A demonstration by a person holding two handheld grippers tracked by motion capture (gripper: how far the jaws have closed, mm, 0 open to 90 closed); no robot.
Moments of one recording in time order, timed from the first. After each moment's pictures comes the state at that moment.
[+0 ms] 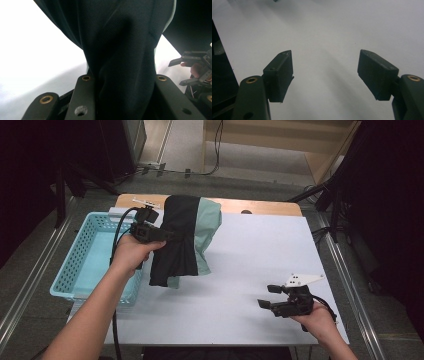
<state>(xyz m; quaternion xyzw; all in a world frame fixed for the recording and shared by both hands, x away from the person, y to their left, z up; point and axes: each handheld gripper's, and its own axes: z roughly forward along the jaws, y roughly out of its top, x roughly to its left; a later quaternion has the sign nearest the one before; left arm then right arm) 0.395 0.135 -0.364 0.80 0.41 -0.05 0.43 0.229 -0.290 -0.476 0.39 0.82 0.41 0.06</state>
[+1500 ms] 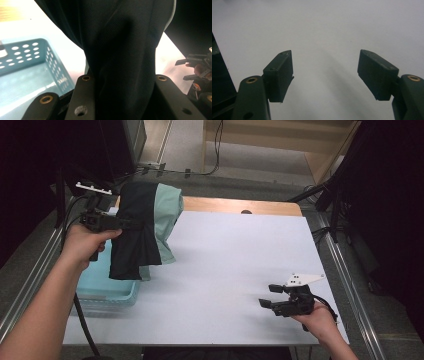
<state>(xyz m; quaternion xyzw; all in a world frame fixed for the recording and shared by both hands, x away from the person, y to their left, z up) 0.401 0.235 -0.329 0.78 0.44 -0.03 0.43 0.230 -0.293 -0.478 0.40 0.82 0.40 0.06</state>
